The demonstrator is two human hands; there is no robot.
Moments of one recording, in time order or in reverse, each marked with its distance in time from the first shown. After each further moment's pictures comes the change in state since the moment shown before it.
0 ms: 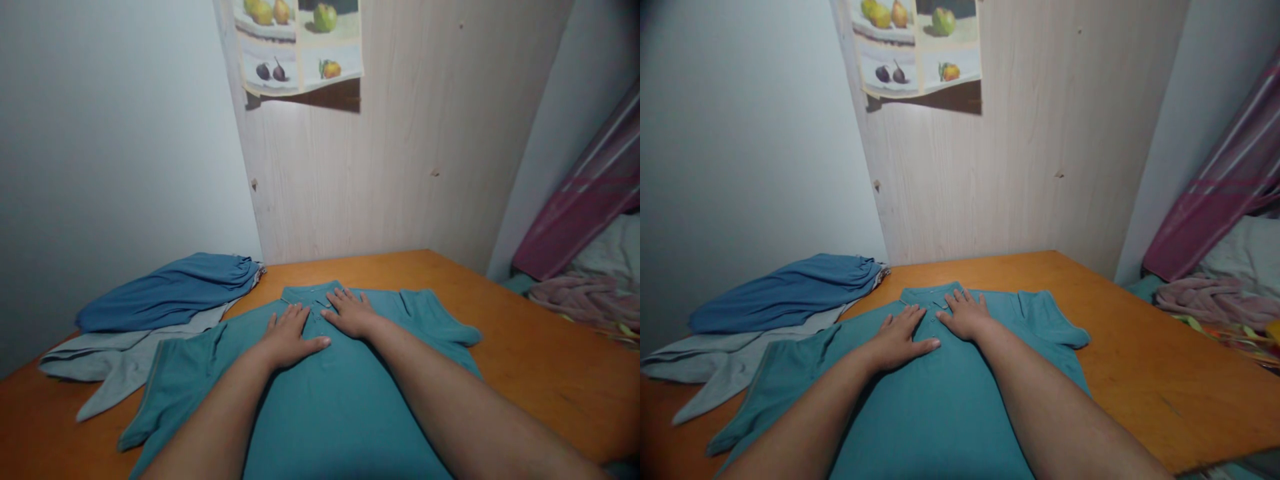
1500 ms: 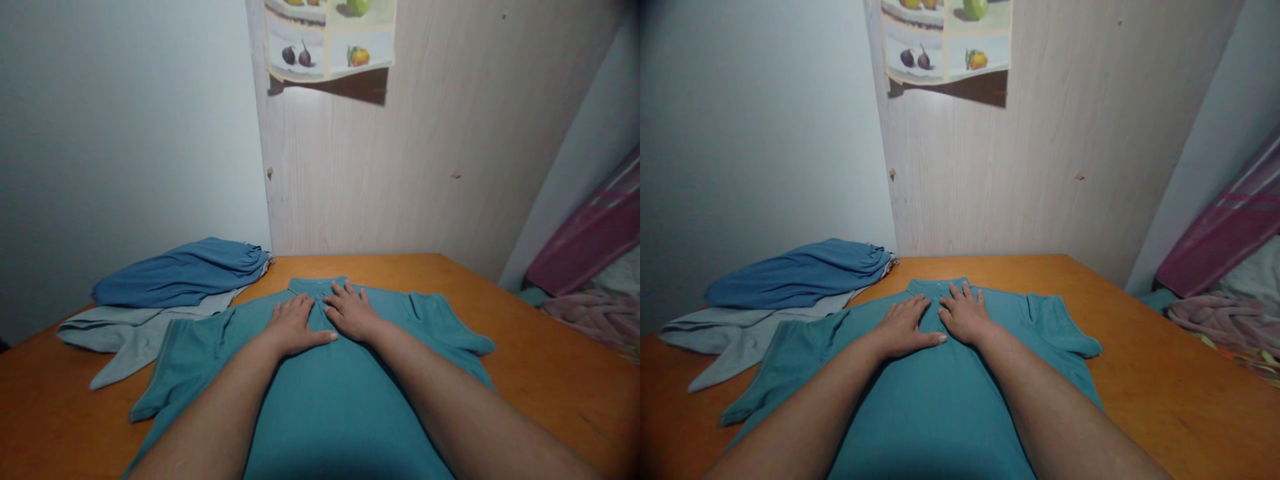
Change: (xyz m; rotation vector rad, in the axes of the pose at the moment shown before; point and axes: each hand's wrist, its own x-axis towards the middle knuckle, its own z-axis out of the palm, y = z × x) left_hand 0.004 -0.005 0.004 -0.001 0.113 0.009; right_hand -0.005 -0.017 0.002 0.012 0.087 -0.137
